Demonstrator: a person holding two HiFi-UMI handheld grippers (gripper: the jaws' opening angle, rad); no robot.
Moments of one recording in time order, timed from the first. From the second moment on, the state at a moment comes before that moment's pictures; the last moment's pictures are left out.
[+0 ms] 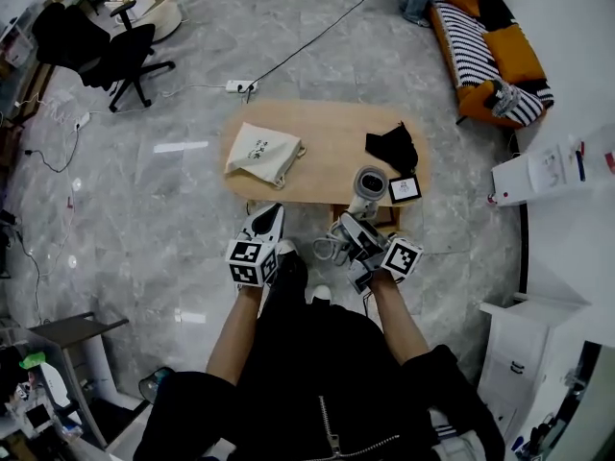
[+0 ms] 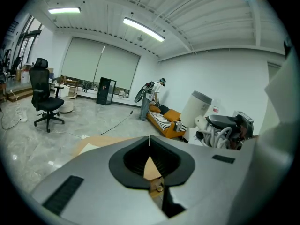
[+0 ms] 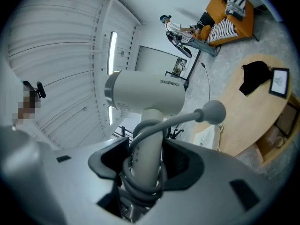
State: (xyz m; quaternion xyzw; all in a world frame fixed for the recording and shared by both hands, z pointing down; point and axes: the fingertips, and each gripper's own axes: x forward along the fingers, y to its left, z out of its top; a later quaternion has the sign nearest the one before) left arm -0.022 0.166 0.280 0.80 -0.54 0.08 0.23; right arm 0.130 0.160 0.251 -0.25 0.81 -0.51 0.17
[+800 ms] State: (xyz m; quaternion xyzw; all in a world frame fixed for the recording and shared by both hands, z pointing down) left arm -0.079 0.044 0.317 0.83 -0.48 0.11 0.26; right arm 0.058 0.058 0.268 -0.29 0.79 -0.52 0.16
